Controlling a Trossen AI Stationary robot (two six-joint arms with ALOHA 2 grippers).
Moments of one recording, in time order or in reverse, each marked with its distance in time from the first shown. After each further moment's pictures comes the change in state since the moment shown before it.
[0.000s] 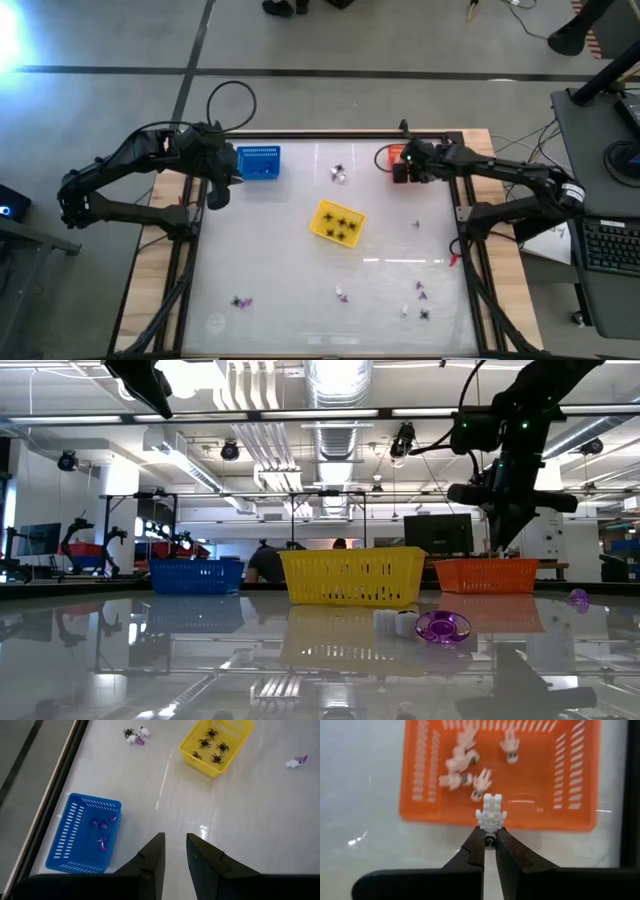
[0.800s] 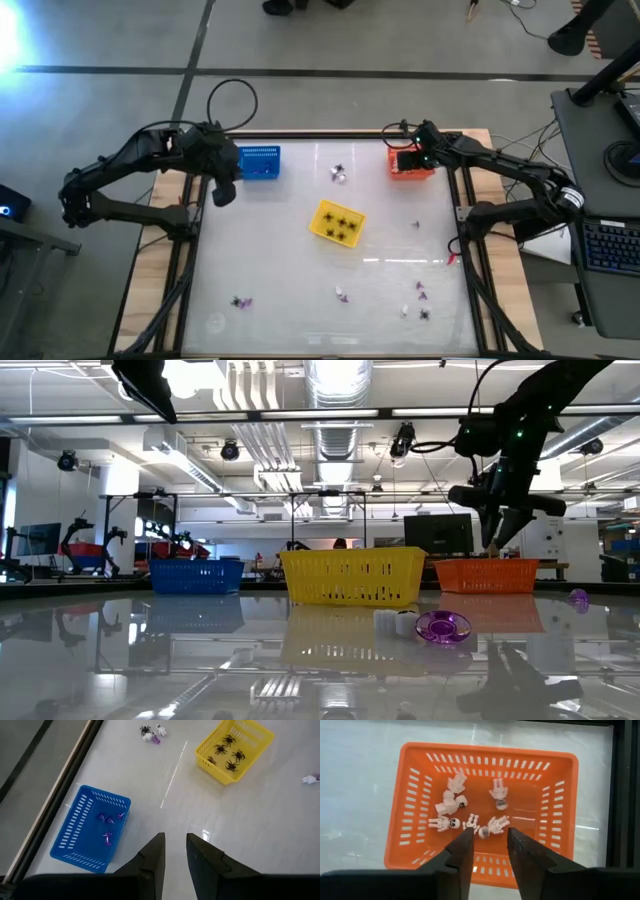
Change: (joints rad) left arm 0.000 0.022 0.000 0.019 -0.062 -0.102; right arm -0.177 0.000 0.000 0.112 -0.044 -0.235
